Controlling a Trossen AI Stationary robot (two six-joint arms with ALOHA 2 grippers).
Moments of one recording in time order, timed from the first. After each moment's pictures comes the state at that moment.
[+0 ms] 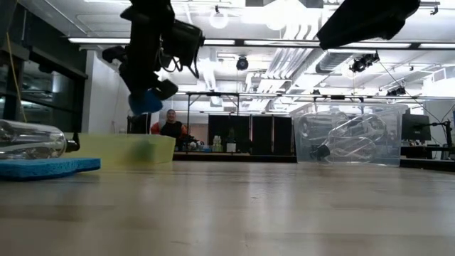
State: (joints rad) left arm 0.26 1.68 1.28 -1.34 -0.95 -1.11; right arm 0.64 1.43 0.93 -0.43 0.92 0.74
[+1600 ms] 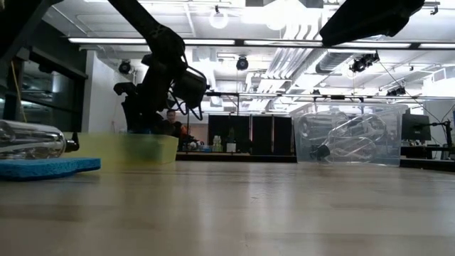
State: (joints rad) left arm 0.46 1.90 1.28 -1.18 -0.84 -0.86; right arm 0.66 1.43 0.93 -0.44 0.96 0.73
